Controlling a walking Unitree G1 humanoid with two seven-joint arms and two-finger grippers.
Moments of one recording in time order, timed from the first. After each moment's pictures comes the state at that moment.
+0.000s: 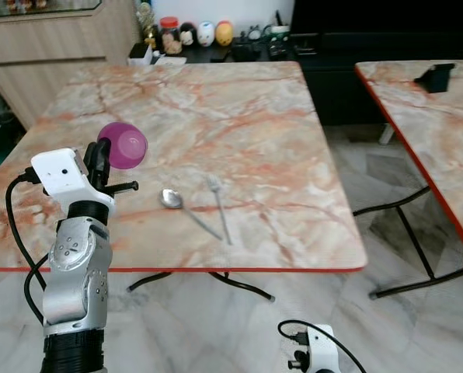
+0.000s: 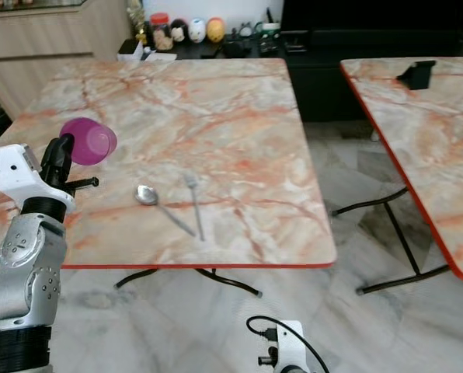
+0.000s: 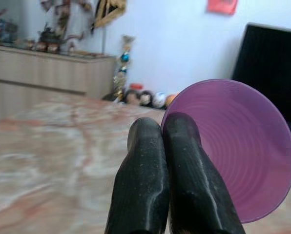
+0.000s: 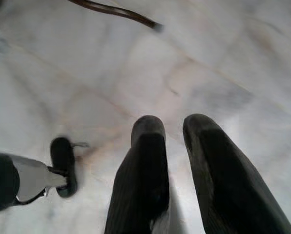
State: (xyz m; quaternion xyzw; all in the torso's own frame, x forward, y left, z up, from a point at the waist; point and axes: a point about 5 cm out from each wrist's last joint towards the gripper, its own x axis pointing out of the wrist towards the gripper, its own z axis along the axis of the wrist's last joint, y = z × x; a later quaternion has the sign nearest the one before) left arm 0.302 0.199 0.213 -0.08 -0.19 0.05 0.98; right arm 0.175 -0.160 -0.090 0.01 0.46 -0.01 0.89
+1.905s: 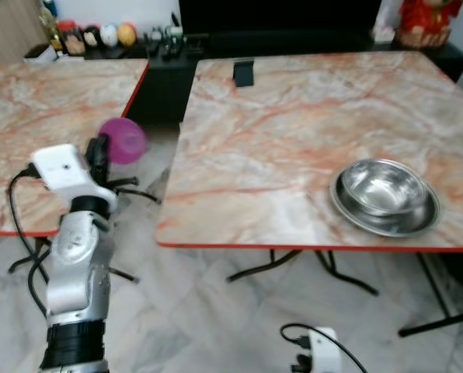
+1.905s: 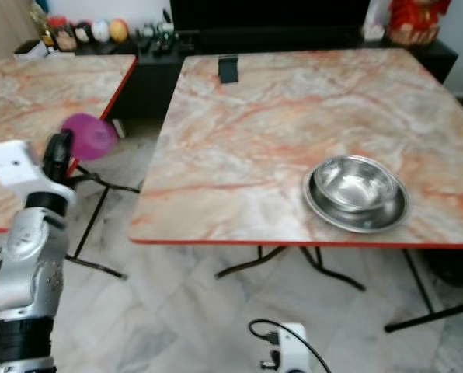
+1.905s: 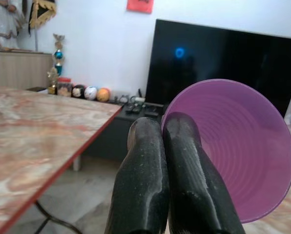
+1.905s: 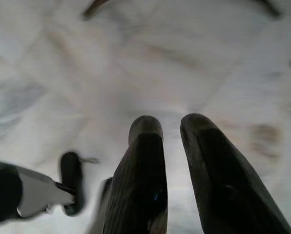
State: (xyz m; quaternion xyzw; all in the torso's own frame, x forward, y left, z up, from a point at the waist) left arm 0.309 0.208 0.215 -0.06 -0.20 0.05 0.98; right arm 0.178 -0.169 -0.087 0.00 0.45 0.00 0.89
